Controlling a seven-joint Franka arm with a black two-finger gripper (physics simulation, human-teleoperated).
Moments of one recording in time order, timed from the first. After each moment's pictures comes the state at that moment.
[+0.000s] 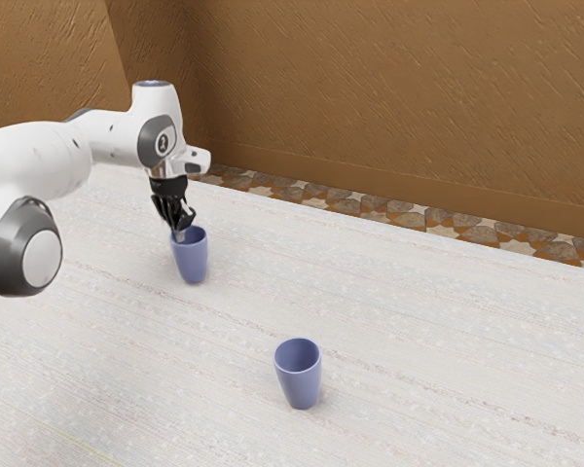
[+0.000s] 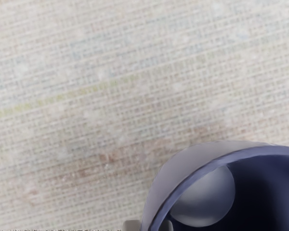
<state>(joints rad) 0.15 0.76 0.11 -1.18 -0.02 1.87 0.52</state>
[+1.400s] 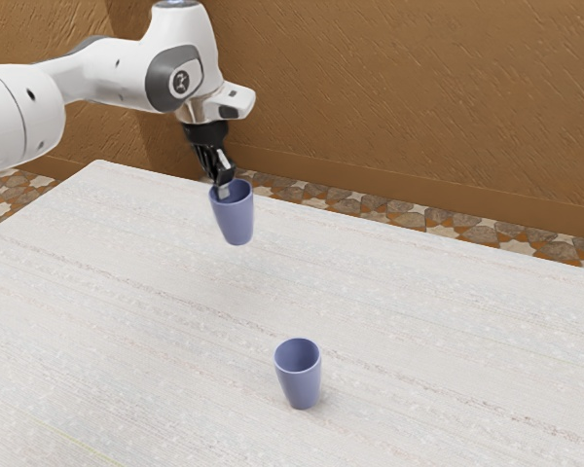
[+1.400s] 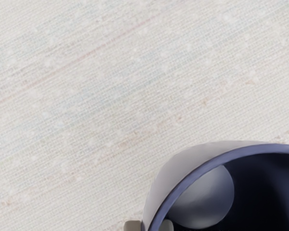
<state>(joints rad) -0.07 0.37 0.08 -1.41 -0.01 1.84 0.51</state>
